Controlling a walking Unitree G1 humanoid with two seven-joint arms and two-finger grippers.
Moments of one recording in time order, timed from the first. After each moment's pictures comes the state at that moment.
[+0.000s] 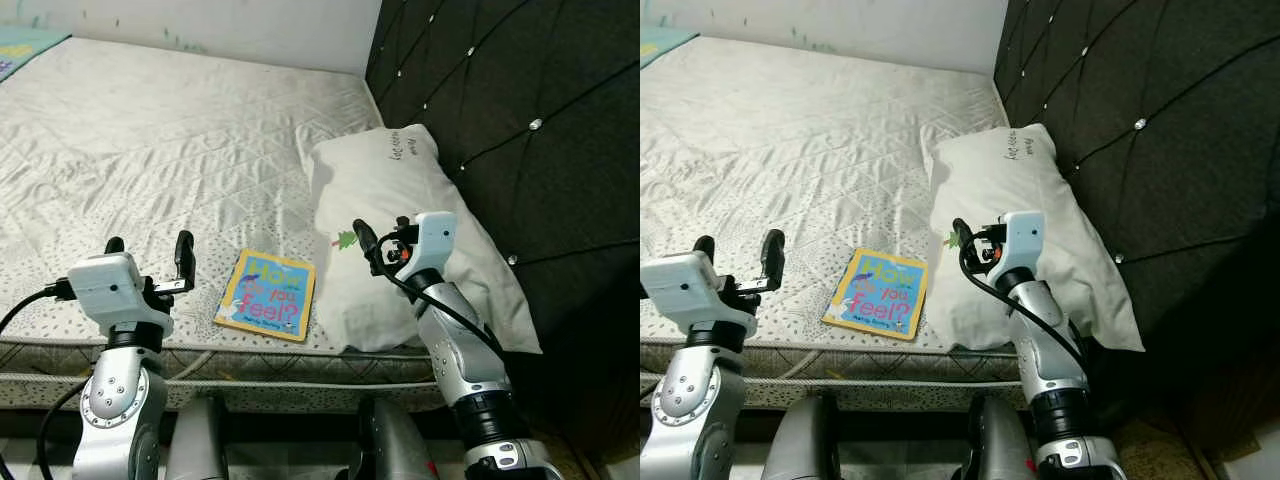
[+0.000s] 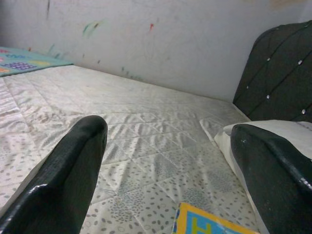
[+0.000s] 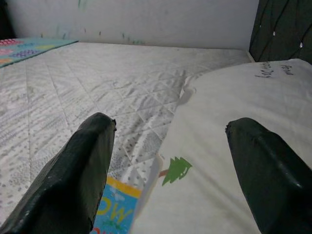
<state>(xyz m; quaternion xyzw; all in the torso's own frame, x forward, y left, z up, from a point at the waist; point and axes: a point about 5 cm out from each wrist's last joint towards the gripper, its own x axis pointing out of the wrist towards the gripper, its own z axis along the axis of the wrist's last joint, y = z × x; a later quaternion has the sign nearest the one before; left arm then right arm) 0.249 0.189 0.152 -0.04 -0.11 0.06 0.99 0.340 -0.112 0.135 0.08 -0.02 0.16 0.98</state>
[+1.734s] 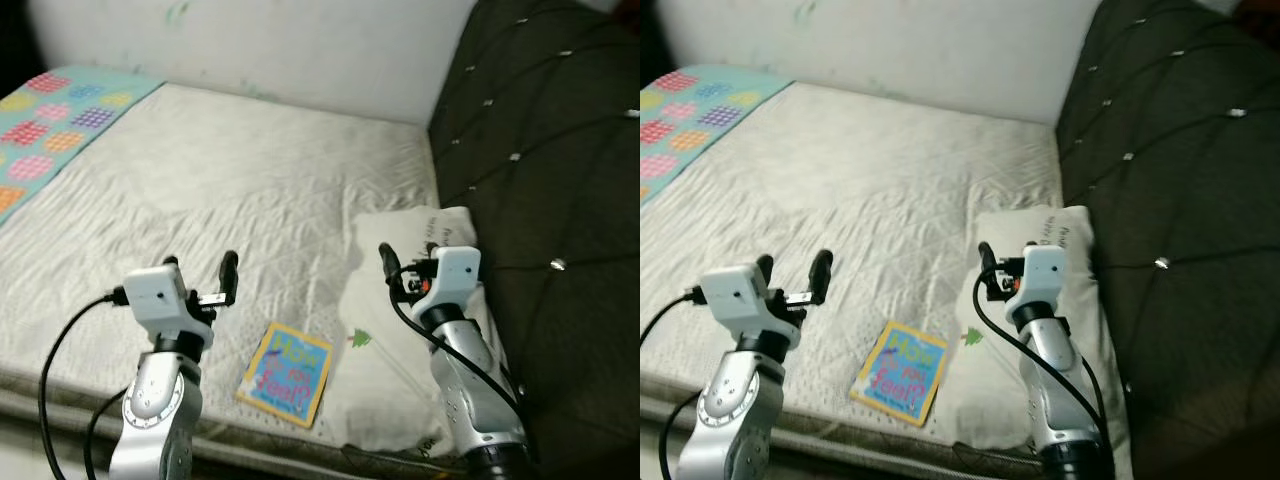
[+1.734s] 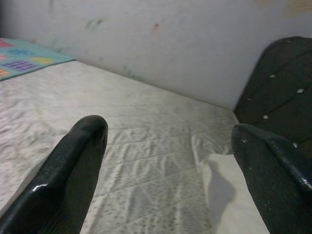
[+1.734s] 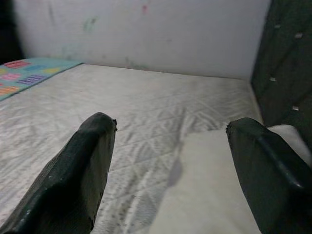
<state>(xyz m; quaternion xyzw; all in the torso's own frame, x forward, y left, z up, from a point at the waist) 0.253 0.156 0.132 -0.10 -0.05 0.00 0.99 0.306 -0.134 0.113 0.05 -0.03 0.07 1.00</state>
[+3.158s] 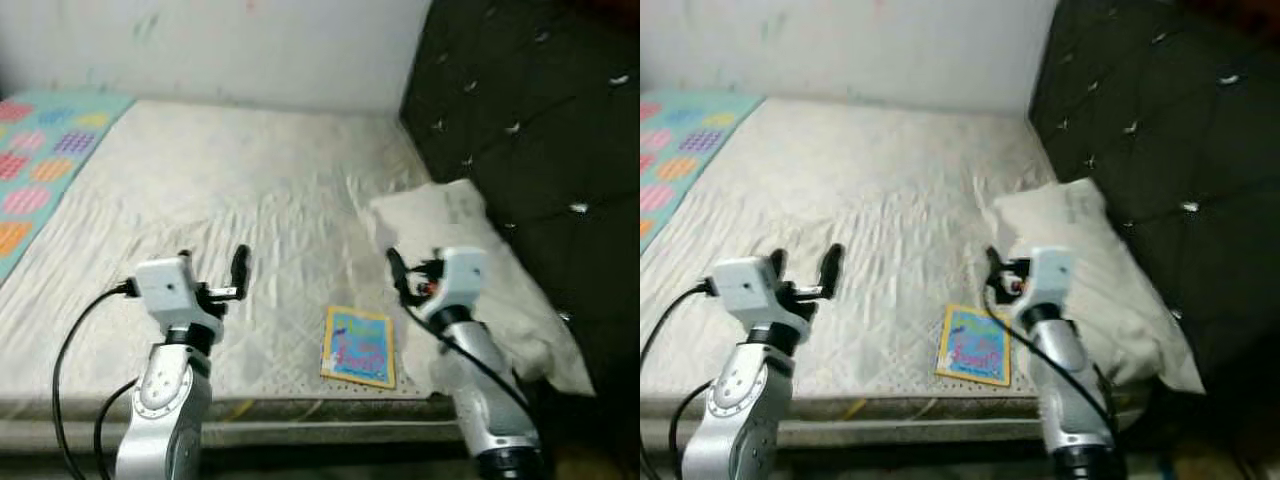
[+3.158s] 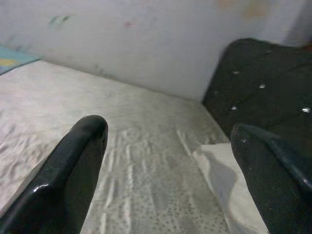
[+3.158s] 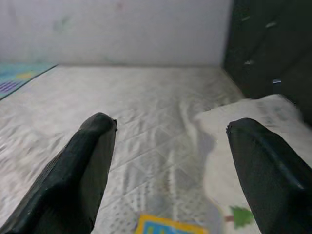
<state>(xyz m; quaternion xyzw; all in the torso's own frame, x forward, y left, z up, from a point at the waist) 0.258 0.149 0.141 -0.11 -0.05 -0.02 0.99 0.304 -0.140 0.112 0.06 0.00 0.07 1.00</state>
